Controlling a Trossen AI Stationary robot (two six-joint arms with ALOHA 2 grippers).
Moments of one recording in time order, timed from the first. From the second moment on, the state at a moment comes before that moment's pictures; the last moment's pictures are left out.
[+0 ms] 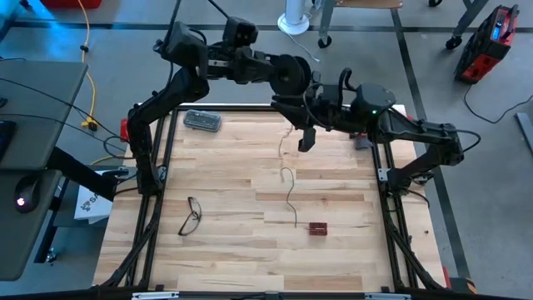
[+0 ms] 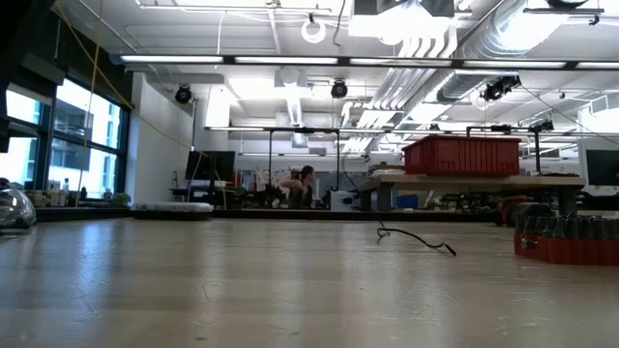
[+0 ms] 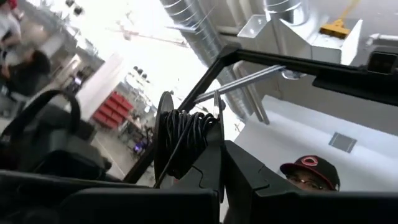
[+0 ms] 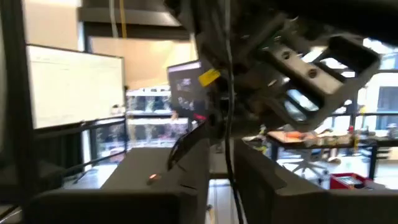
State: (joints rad) left arm 0.32 1.87 2.36 0.26 0.79 -1.26; right arm -0.02 1.46 1.69 0.03 0.09 -0.05
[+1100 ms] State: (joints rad) left arm 0.38 1.87 2.36 0.54 0.60 -1.12; right arm 0.03 1.54 1.69 0.16 0.17 -0.03
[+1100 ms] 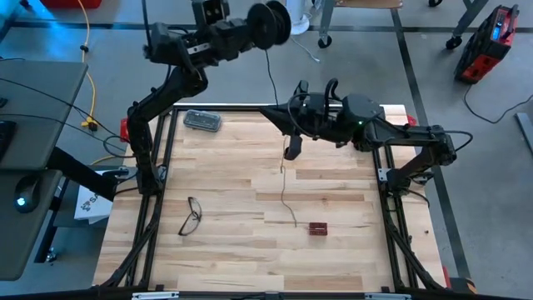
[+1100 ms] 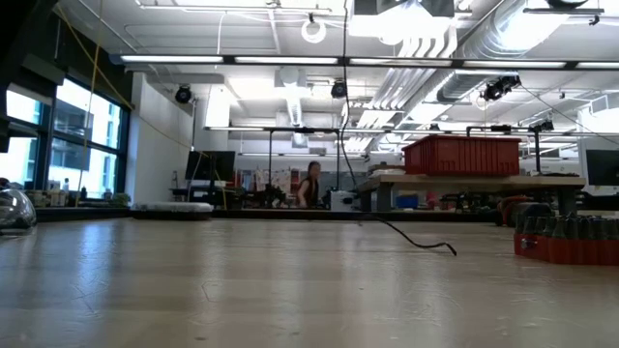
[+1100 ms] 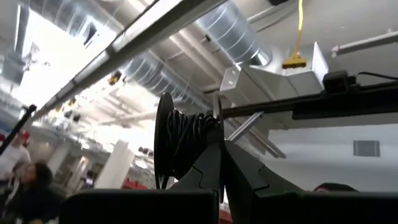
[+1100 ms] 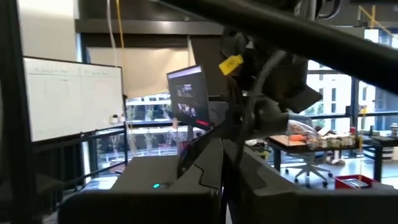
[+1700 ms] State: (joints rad) left arm 0.39 1.86 2.36 0.70 0.52 -1.00; right arm 0.09 1.54 1.69 0.38 0.07 -0.03
